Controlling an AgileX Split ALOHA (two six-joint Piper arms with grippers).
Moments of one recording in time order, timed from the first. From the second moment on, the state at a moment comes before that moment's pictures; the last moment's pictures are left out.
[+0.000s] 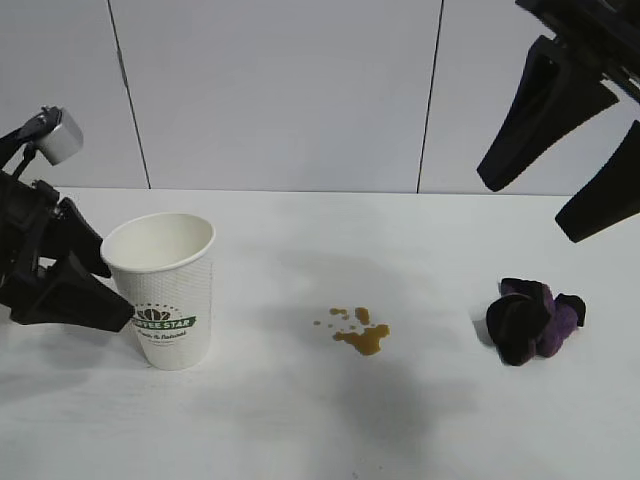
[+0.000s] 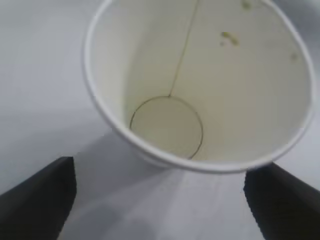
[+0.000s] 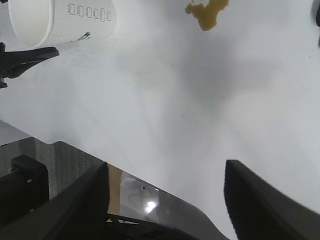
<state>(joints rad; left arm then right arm) -0.03 1.85 -0.90 -1.09 0.71 1.96 0.14 1.40 -1.01 0.59 1.08 -0.17</state>
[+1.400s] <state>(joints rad) -0.03 1.09 -1.00 -0.35 0.57 0.62 0.14 1.40 -1.01 0.59 1.07 -0.17</state>
